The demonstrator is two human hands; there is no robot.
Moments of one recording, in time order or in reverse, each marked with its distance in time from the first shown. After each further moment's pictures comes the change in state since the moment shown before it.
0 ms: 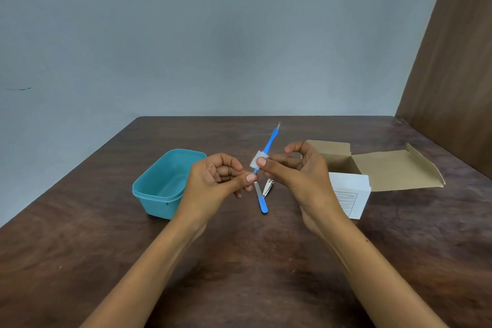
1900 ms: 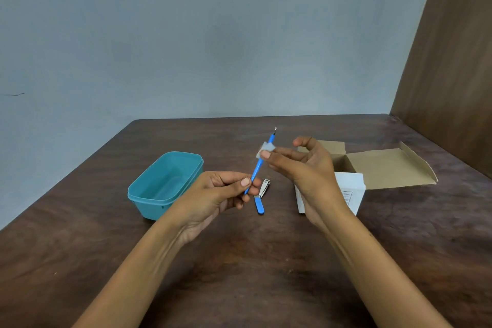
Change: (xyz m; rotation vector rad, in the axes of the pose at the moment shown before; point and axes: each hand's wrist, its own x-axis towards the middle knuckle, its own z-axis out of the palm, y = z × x) left_hand -0.002 0.005 -0.001 -0.161 -0.289 -0.312; right_hand 0.004 -0.009 -0.007 0.055 0.062 0.029
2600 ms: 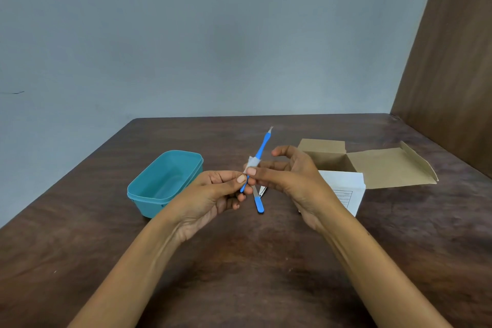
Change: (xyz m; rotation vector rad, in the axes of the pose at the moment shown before) left_hand 0.001 0.002 -0.003 -0.055 -0.032 -0.065; right_hand -0.002 0.006 0.003 -0.107 -0.195 0.120
